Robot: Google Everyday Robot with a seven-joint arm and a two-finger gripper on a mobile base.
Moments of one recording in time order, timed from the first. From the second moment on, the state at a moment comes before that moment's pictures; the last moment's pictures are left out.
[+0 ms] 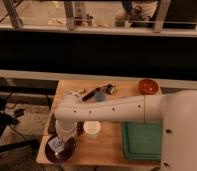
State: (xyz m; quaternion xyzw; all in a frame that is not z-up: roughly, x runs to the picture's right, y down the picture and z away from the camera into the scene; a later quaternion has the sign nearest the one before) arm -0.178 0.238 0.726 -0.27 -0.28 -0.38 0.84
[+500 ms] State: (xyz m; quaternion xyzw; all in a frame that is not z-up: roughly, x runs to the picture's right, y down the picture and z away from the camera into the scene) arm -0.212 0.244 0.736 -0.27 -0.30 -0.40 0.82
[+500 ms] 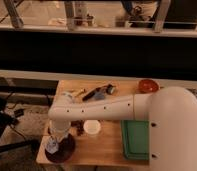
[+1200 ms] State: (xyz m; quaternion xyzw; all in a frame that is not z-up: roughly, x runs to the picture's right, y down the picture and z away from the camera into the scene) arm -0.220 0.270 0.703 -0.29 -0.32 -0.39 0.82
